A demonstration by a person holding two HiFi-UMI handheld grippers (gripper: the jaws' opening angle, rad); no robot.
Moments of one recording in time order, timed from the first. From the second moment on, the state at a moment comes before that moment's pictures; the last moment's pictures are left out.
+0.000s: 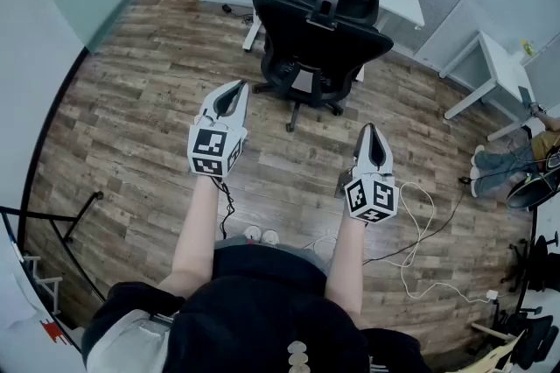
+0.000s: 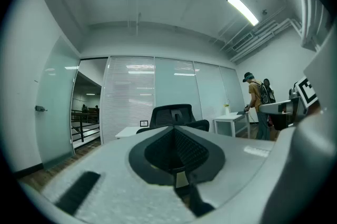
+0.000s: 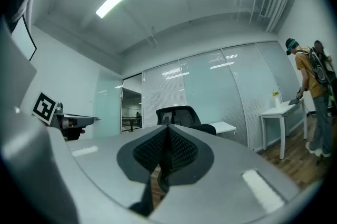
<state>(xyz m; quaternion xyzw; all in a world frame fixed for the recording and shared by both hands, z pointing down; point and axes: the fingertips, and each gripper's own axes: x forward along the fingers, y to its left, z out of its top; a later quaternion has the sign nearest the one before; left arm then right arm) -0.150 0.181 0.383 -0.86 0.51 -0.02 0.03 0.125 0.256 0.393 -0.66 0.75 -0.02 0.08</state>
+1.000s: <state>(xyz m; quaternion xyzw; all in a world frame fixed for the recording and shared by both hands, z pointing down) -0.152 0.171 0.396 -0.87 0.50 -0.01 0.01 0.111 0.247 0.399 -0.64 0.76 -0.03 0.08</state>
